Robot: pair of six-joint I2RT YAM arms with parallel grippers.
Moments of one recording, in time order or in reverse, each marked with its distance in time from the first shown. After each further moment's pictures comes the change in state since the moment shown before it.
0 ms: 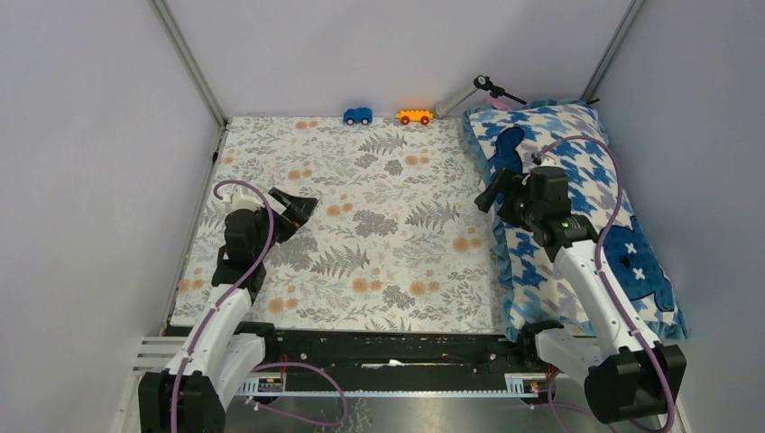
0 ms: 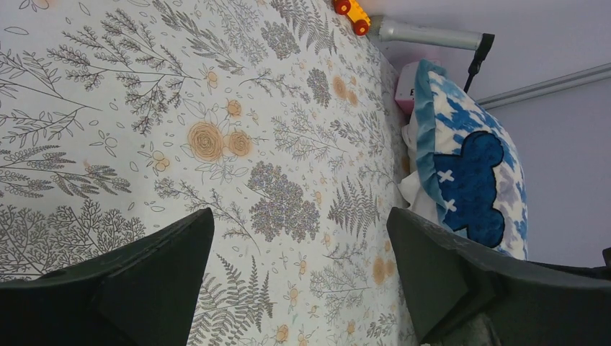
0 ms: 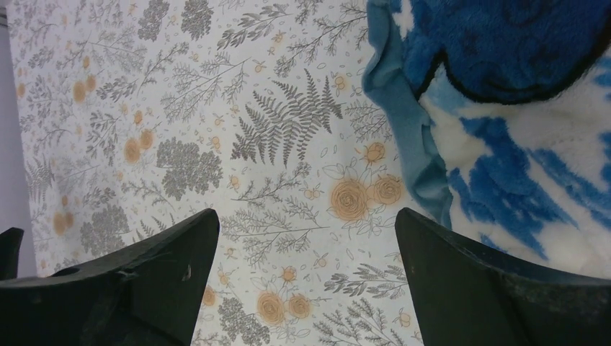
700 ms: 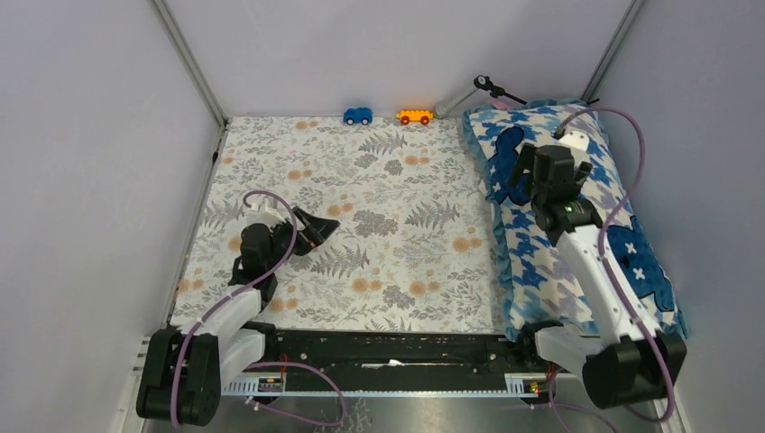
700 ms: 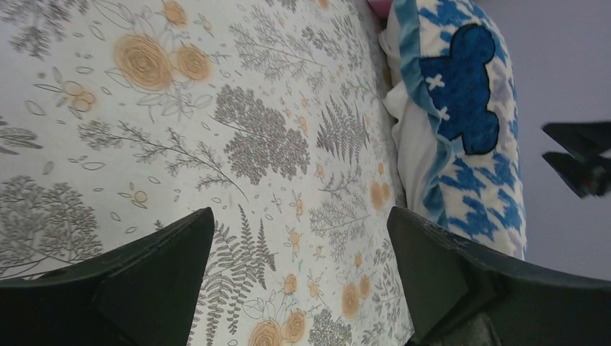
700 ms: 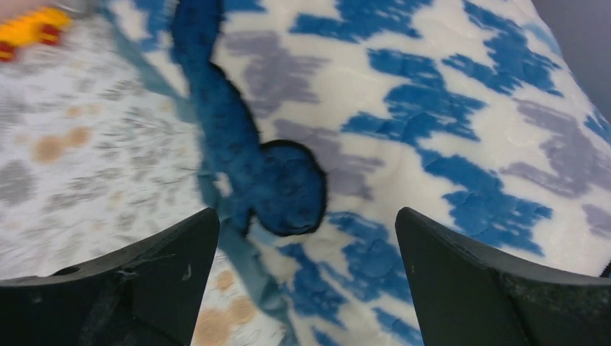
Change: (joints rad) left arm -0.046 0.159 -0.190 0.357 0.204 0.010; right arm -0.003 0.046 0.141 0.058 0.511 -0.239
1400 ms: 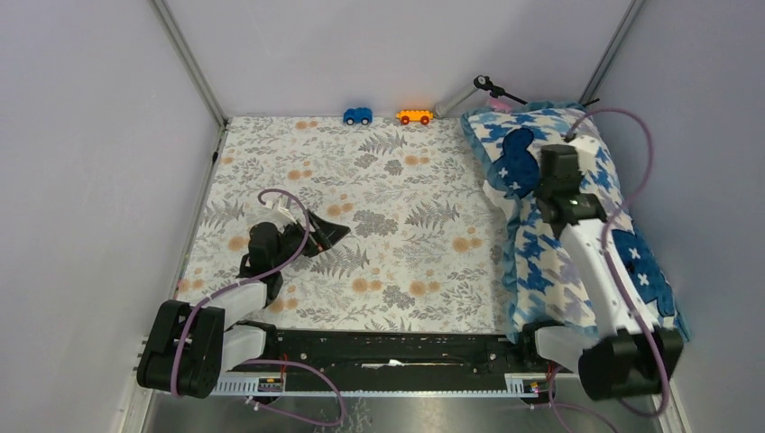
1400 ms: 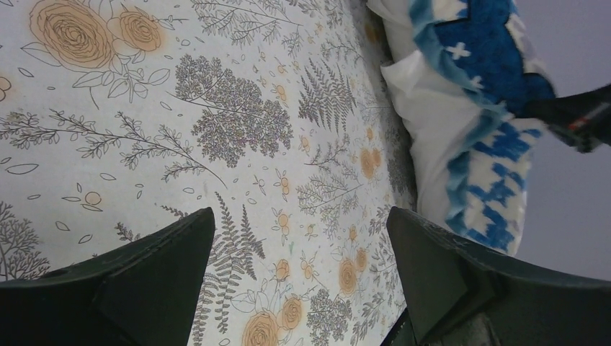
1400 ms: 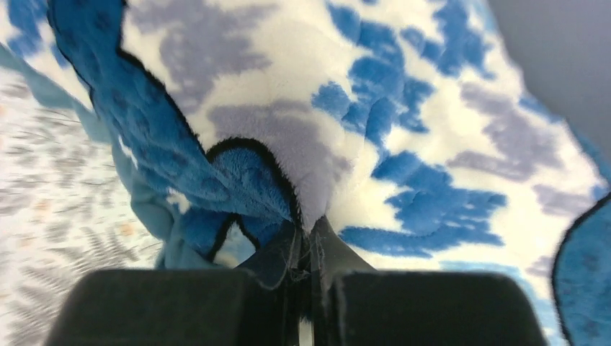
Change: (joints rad) left arm -0.058 0.168 -0.018 0.189 0.106 0.018; right arm -0.049 0.138 0.000 -0.072 0.162 0.013
